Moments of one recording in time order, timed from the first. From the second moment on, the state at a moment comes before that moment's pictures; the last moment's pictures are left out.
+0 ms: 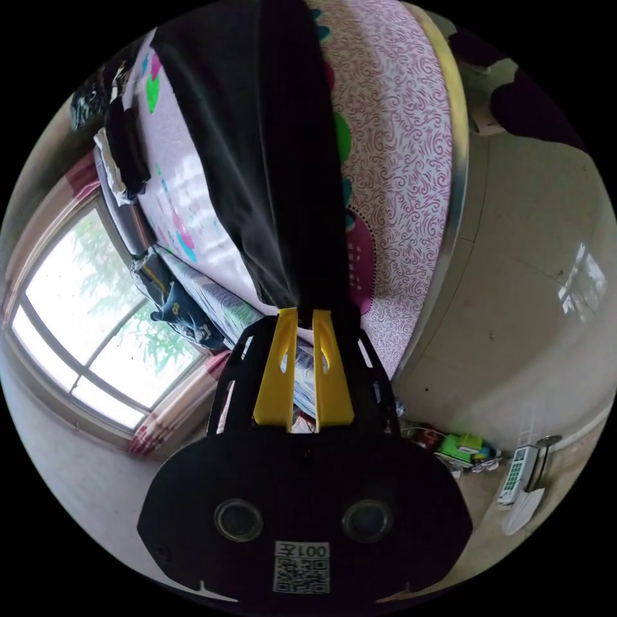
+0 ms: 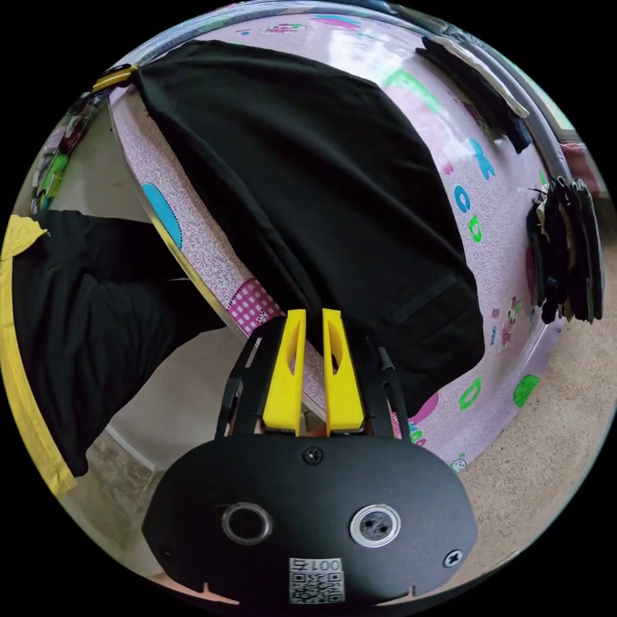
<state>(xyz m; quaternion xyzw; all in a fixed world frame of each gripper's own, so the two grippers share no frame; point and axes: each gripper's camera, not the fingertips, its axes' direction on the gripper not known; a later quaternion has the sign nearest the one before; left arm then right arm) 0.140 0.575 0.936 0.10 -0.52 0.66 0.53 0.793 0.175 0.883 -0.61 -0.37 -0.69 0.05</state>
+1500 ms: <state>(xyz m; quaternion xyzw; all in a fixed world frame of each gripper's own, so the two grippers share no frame) -0.205 0.516 0.635 -0.02 -0.56 0.30 -0.77 0.324 0.356 0.473 -0.47 -0.65 -0.49 -0.34</state>
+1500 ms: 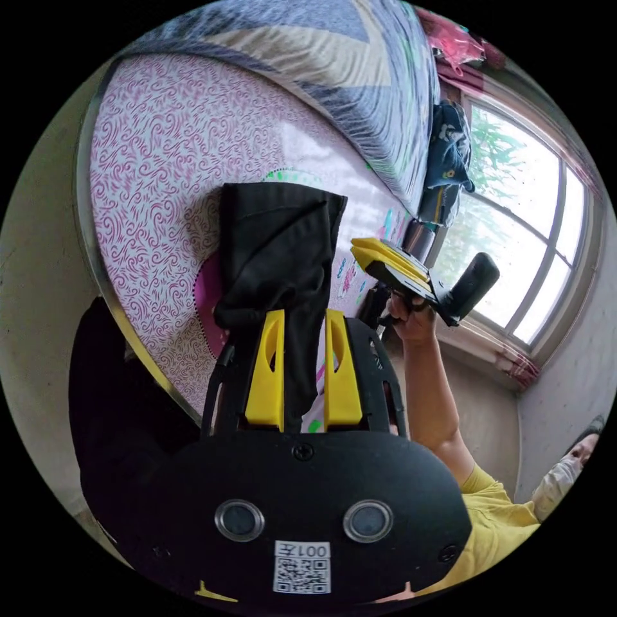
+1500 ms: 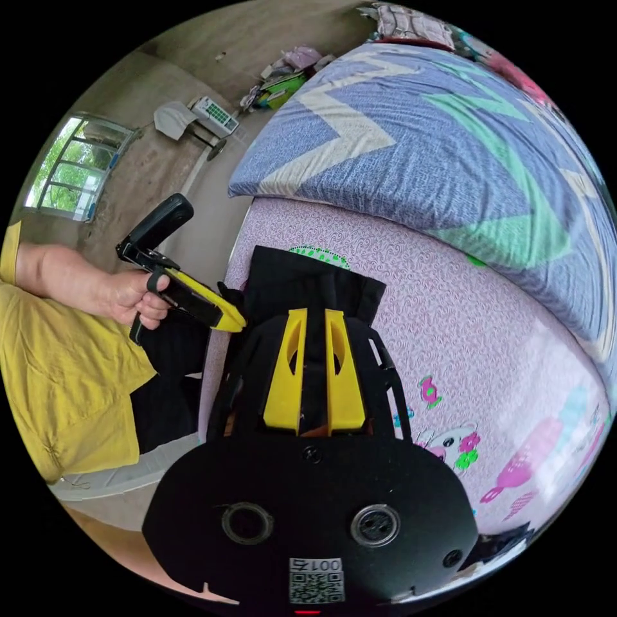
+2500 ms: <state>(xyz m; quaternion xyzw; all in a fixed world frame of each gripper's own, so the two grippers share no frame) -0.216 0.593 0.583 -0.02 -0.59 0.41 -0.70 0.288 0.367 0.429 -0.44 -0.66 -0.50 -0.34</state>
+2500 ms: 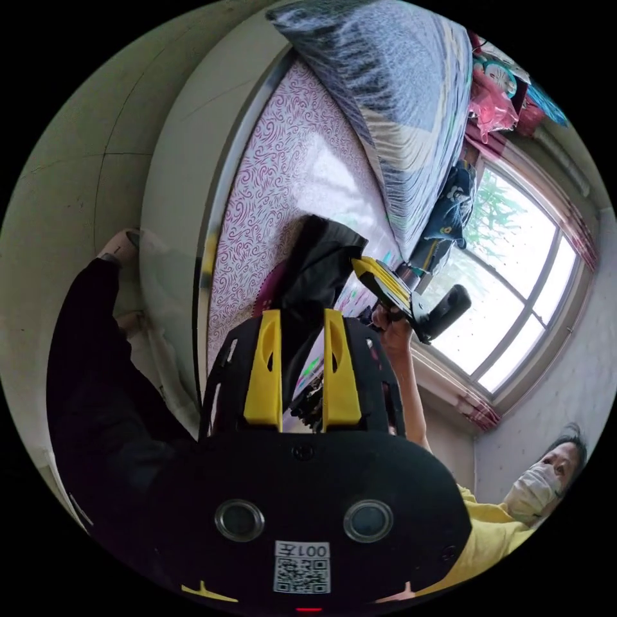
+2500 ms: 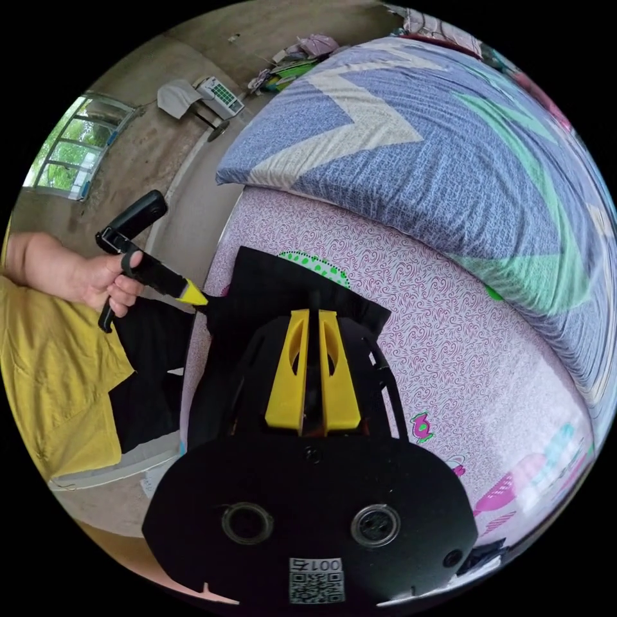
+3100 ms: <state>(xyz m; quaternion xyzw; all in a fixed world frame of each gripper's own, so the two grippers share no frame) -0.157 0.576 0.586 -0.06 -0.43 0.23 -0.87 0.290 0.421 0.499 -0.60 -0.62 -0.46 -0.20</state>
